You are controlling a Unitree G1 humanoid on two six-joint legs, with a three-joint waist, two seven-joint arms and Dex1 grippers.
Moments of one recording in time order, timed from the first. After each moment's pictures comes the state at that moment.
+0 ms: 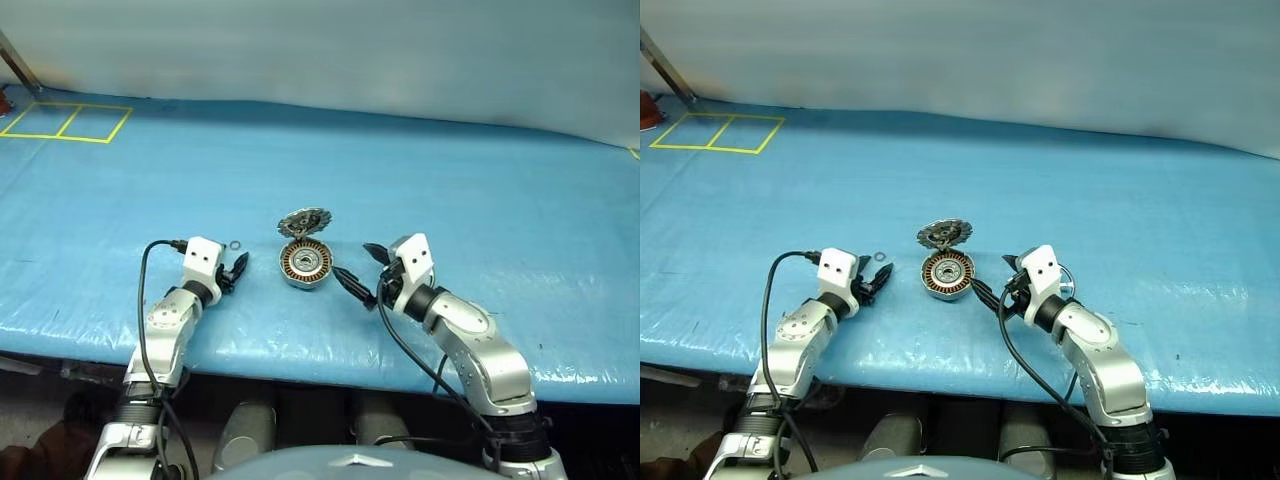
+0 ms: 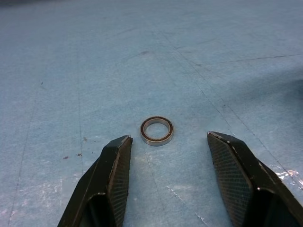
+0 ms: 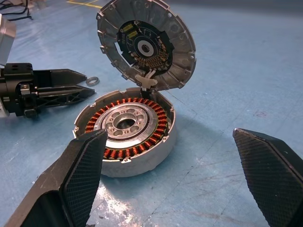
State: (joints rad) left arm -0.15 0.29 0.03 0.15 -0.11 0.18 -0.36; right arm -0.04 -0.26 0.06 -0.35 0.26 0.50 0.56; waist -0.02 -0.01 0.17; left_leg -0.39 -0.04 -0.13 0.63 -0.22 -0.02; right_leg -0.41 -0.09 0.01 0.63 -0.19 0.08
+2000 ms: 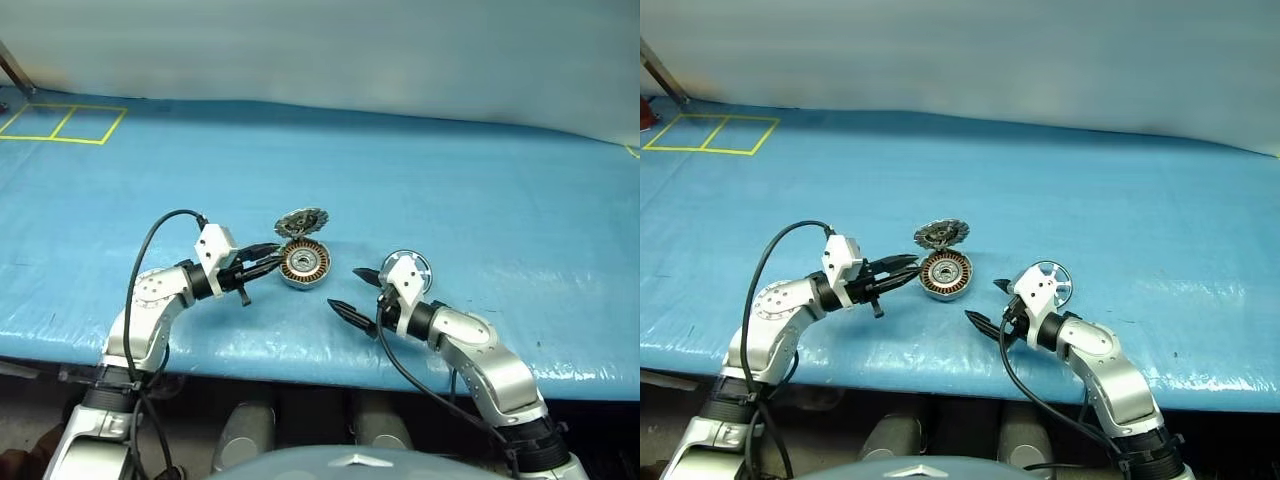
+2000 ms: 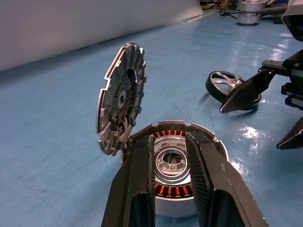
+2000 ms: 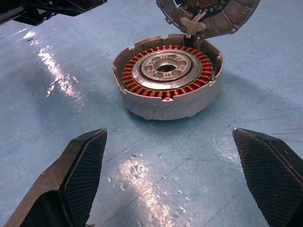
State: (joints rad) left arm -0.24 0.48 -0.09 -0.01 -0.35 0.17 -0.99; right arm 0.02 -0.39 0.16 -0.31 0.26 0.43 0.66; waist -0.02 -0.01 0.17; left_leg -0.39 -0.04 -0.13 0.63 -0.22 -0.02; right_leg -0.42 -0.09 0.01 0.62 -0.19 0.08
